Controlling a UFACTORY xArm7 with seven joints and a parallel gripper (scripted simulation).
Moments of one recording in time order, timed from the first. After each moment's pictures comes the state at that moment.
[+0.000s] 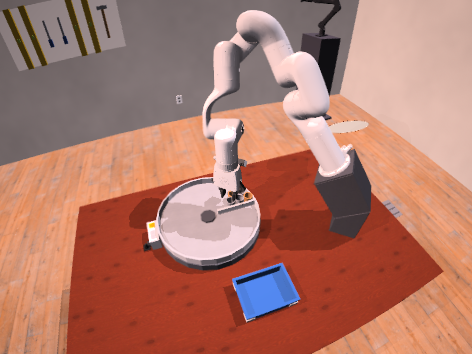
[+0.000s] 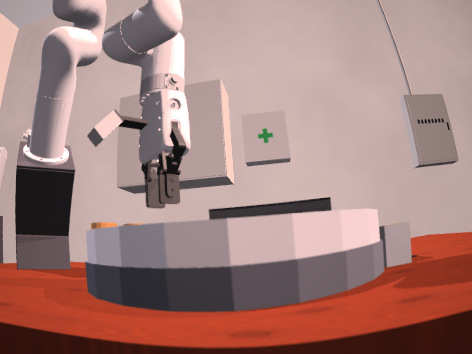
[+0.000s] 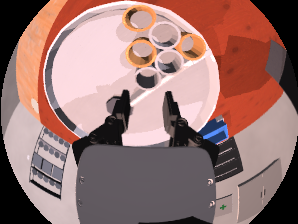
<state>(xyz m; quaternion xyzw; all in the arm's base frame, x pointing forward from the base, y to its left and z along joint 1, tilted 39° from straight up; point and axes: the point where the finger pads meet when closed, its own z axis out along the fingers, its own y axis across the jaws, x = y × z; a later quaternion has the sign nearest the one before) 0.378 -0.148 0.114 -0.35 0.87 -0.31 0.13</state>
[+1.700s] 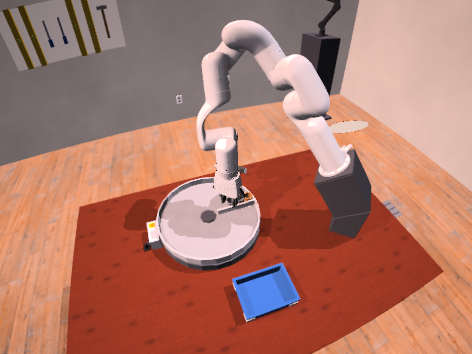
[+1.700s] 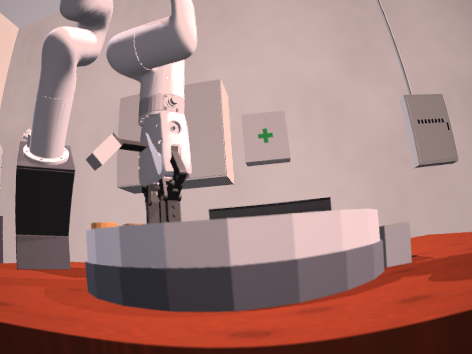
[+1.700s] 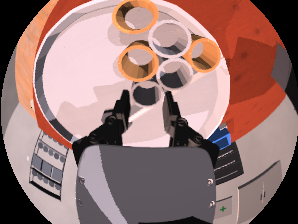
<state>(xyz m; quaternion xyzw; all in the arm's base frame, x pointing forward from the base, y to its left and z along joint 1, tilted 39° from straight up) 0.394 -0.164 0.085 -0.35 0.87 -0.31 0.13</state>
